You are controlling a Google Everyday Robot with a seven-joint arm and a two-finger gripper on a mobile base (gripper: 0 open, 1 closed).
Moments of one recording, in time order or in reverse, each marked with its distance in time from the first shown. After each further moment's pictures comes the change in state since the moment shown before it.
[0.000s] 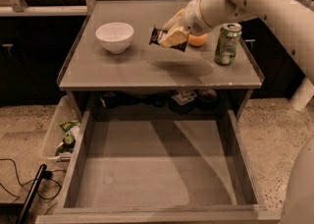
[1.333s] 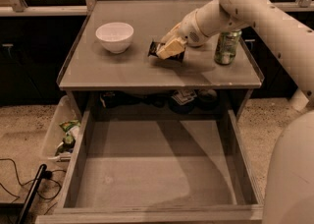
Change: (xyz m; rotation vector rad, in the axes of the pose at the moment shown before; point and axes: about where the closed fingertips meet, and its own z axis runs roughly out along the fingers) arm 0.029 0.016 0.031 -0.113 0.024 0.089
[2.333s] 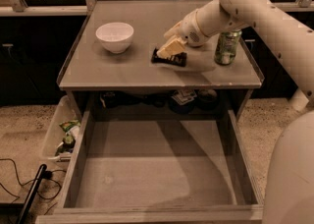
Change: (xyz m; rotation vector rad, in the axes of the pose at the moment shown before) arm 0.000 0.000 0.000 0.000 0.000 0.000
